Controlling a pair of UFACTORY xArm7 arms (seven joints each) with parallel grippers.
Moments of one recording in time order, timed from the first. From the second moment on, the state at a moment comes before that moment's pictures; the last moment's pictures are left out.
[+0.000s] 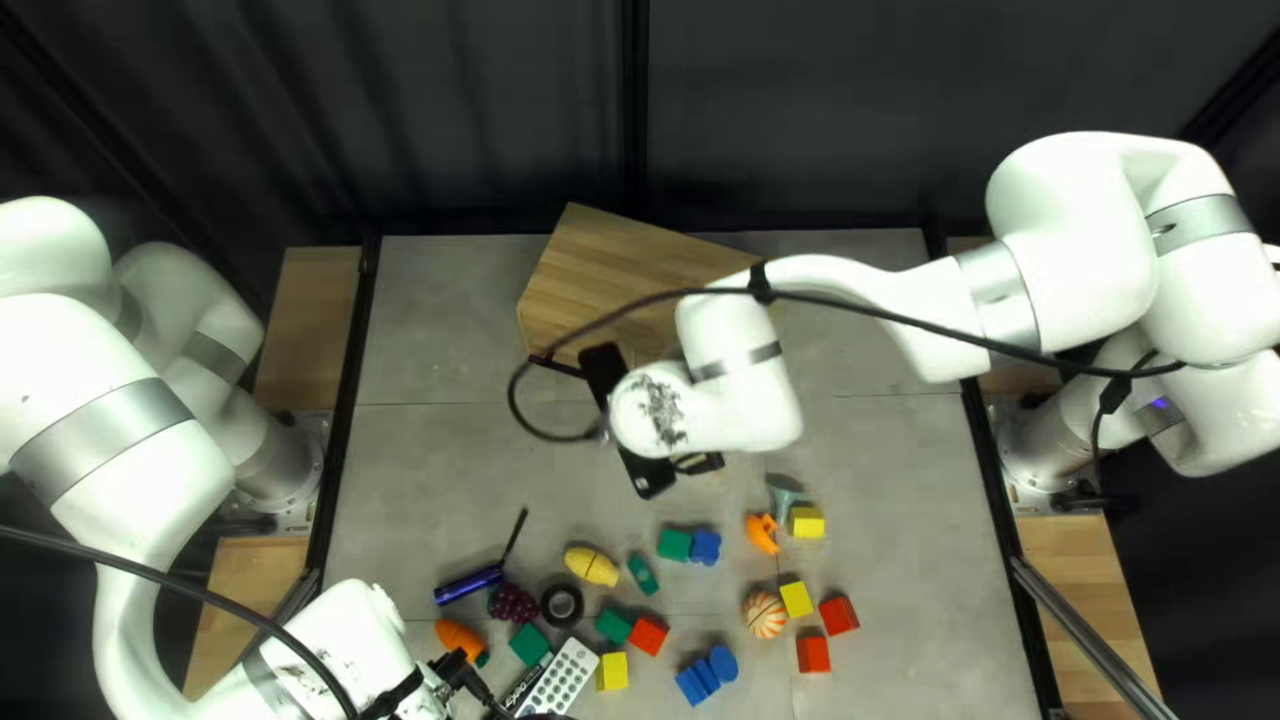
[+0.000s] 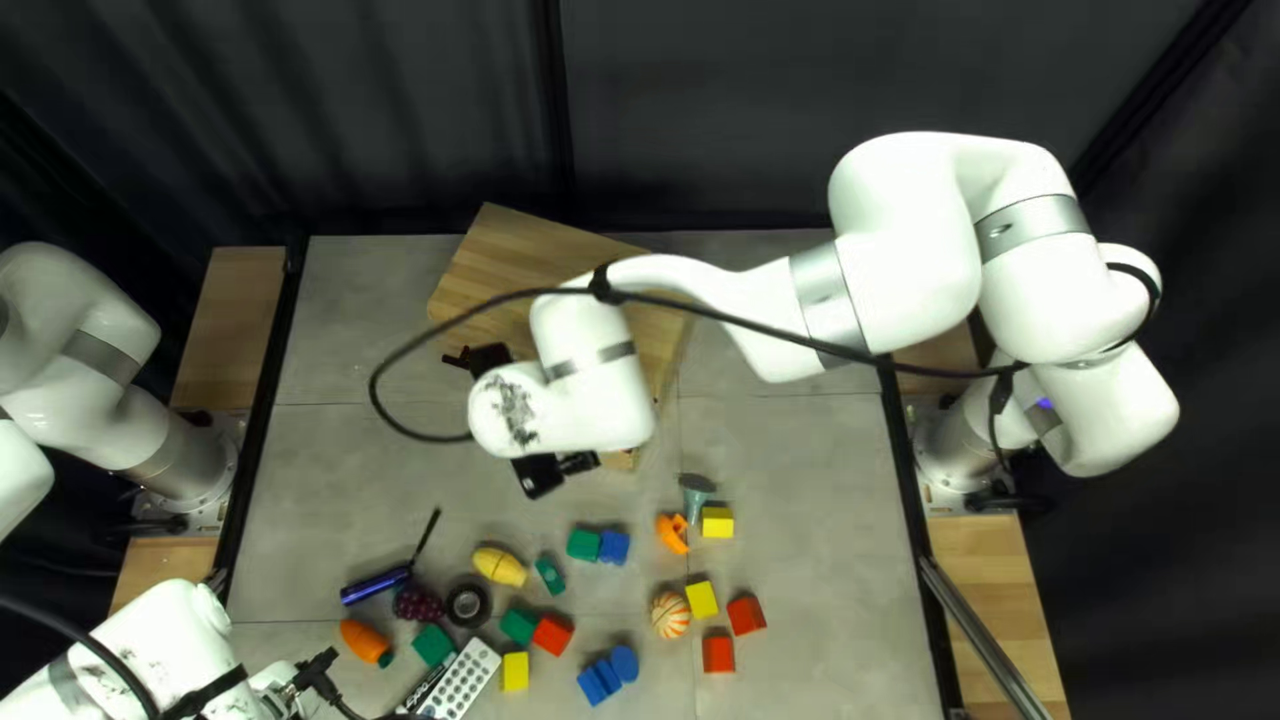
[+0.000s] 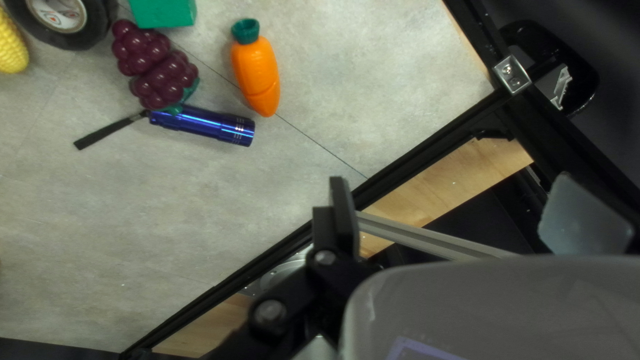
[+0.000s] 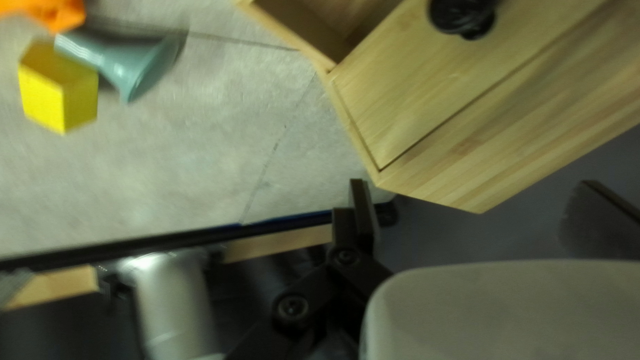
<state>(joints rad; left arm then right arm) -0.35 0.08 -0.50 1.16 -0.12 1.41 -0.01 0.32 0.39 -0.23 1.53 -0.36 1.59 0.07</state>
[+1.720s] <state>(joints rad) -0.35 0.08 -0.50 1.16 -0.12 1.41 -0.01 0.39 0.31 -0.28 1.34 -0.47 1.45 0.58</state>
